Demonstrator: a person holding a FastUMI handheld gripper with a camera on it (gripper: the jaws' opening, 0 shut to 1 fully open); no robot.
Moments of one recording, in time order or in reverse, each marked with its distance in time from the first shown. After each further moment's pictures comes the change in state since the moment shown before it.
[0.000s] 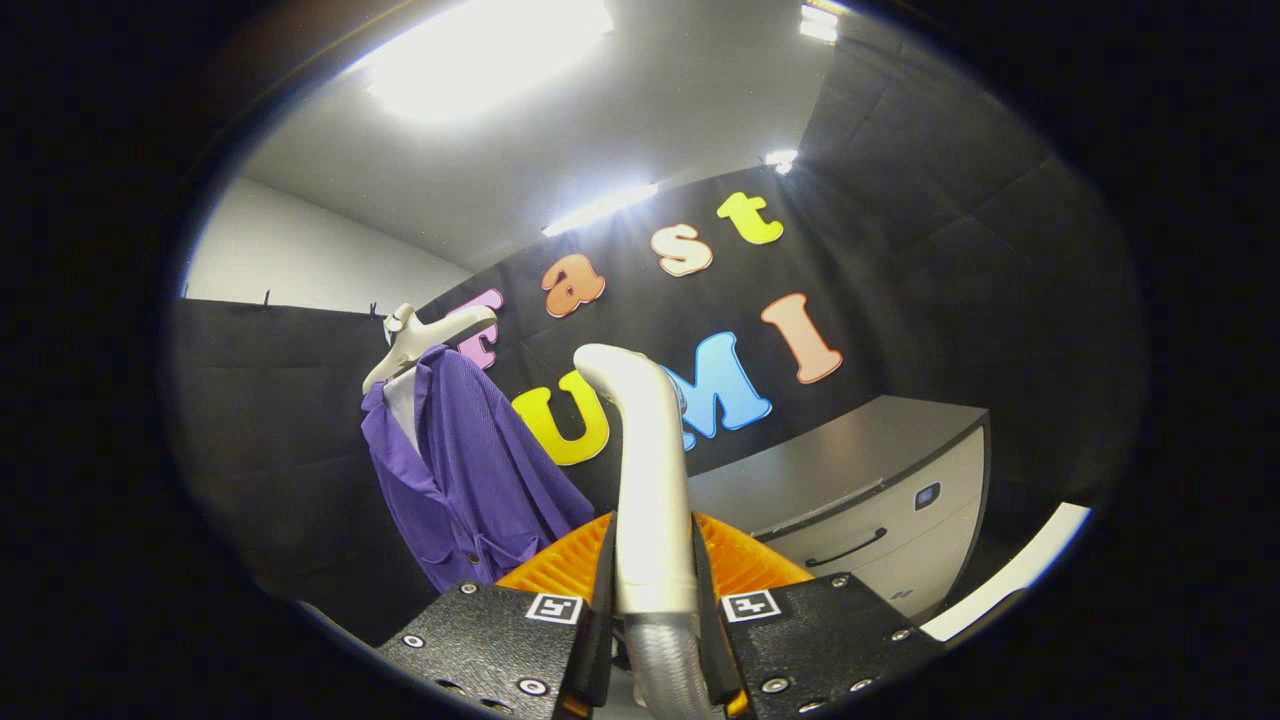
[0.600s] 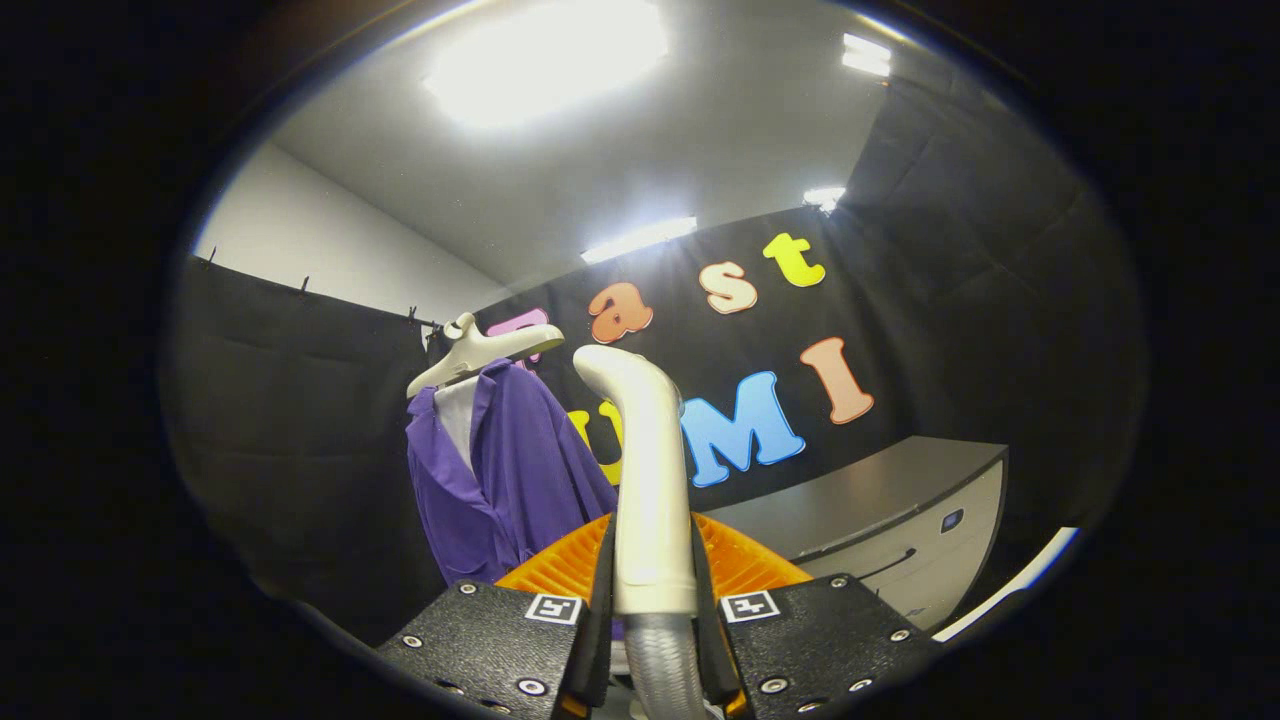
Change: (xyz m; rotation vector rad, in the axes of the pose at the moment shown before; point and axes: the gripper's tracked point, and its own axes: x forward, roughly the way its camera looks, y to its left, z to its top) arm -0.014 0.076 0.017 -0.069 -0.089 0.107
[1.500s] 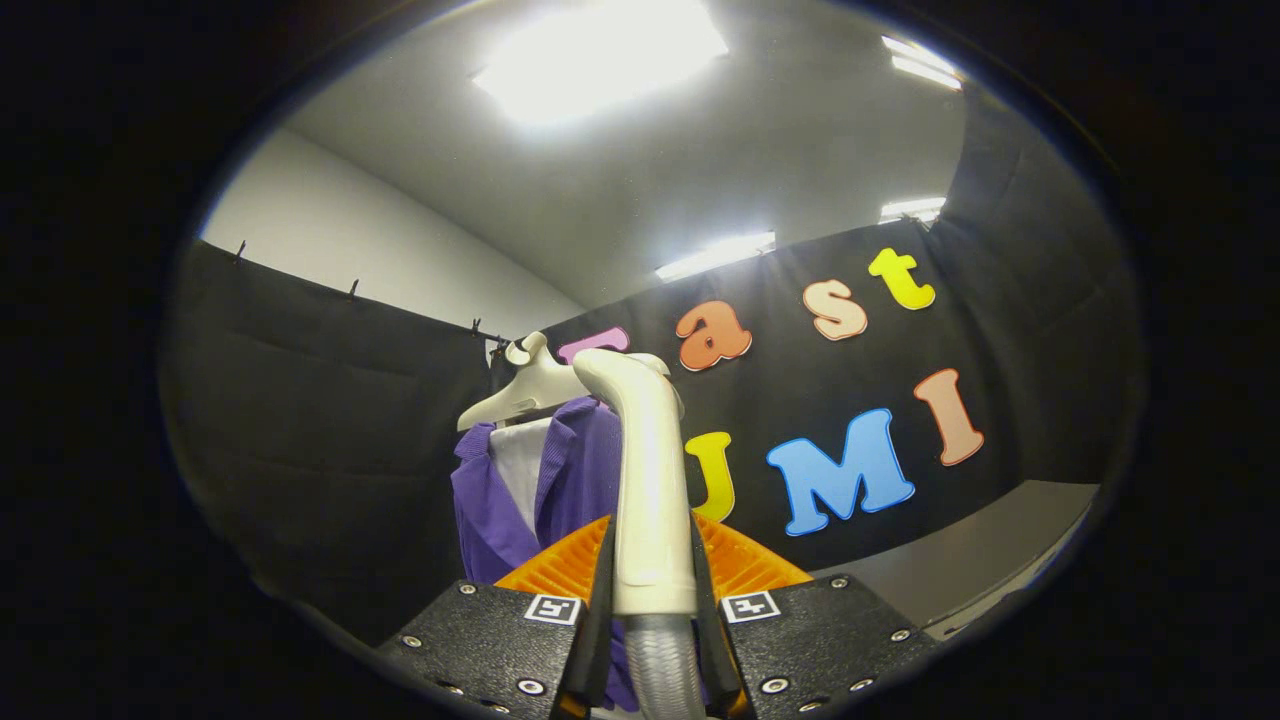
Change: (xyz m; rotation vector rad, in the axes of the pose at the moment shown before) arm 0.151 0.112 0.042 -0.038 -0.054 0.209
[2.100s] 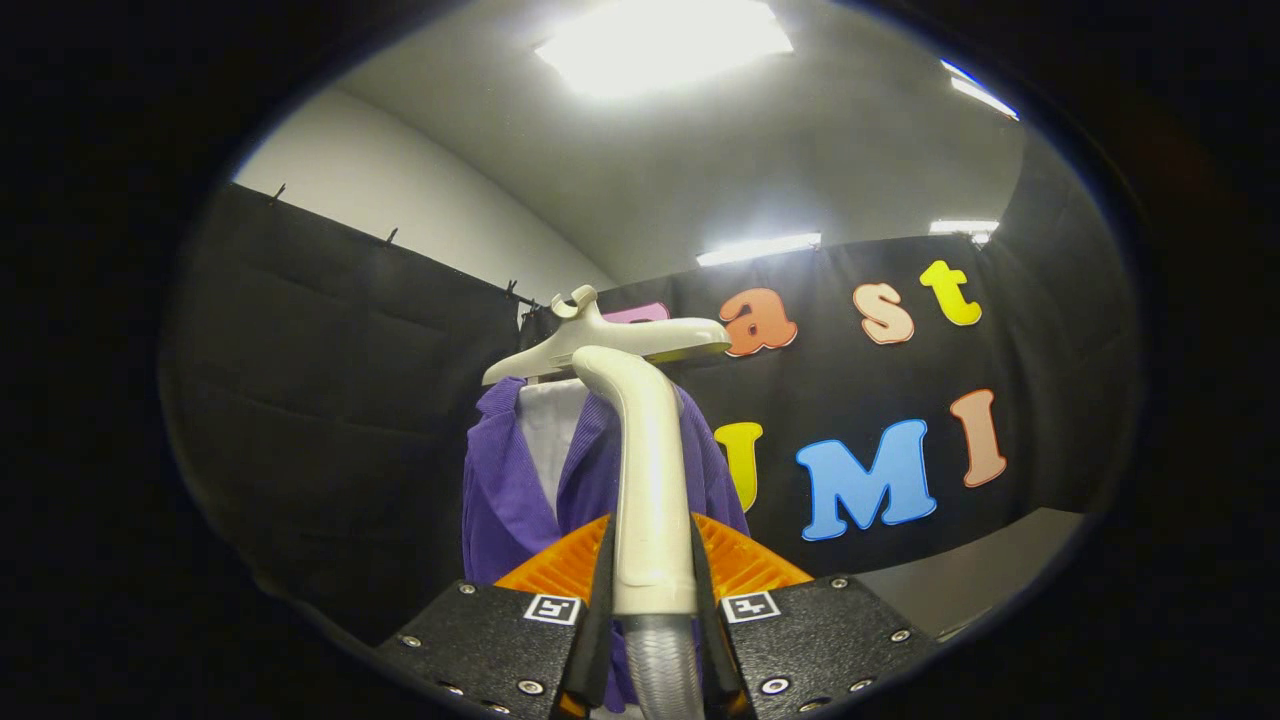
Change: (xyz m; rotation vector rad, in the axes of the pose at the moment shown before) arm 0.010 0.034 -0.053 -0.124 0.075 0.072
